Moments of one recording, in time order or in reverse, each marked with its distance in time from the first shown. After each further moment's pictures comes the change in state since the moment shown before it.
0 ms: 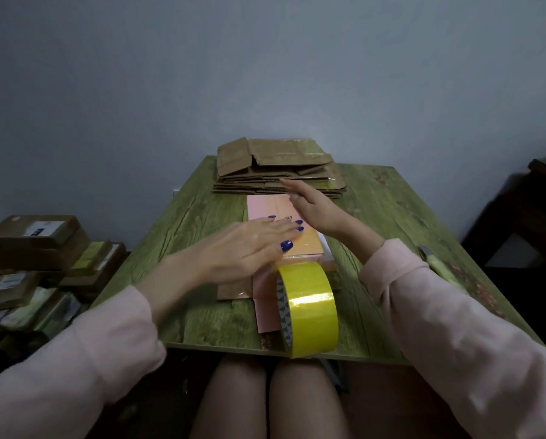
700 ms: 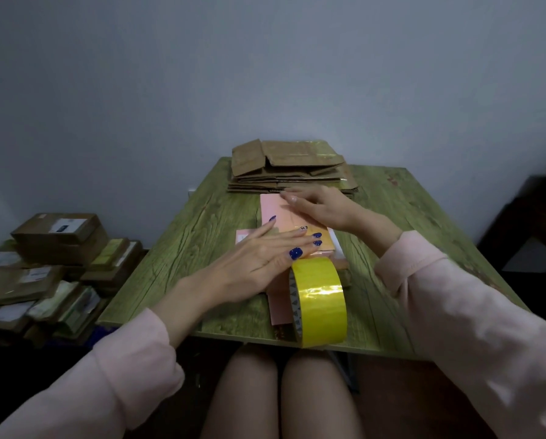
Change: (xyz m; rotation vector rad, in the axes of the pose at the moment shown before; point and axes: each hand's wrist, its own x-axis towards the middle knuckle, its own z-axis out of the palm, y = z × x) left_hand -0.020 0.020 0.018 -0.237 0.152 0.016; right_hand -0.009 -0.024 -0.013 -0.342 -0.092 -0.224
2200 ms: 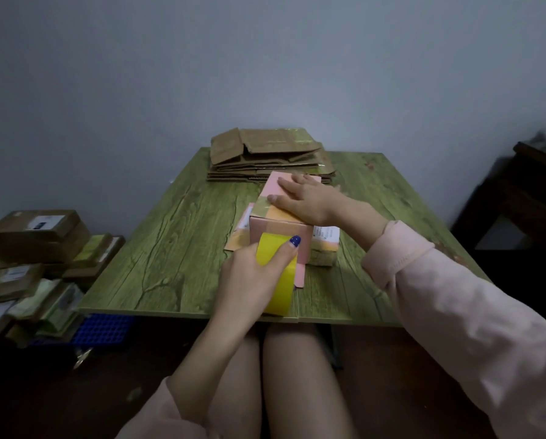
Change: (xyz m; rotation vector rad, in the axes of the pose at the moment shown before) left_hand -0.004 0.068 0.053 -0.445 0.623 -0.614; right_hand -0.034 -0.021 -0.006 -0.311 -0.178 0.339
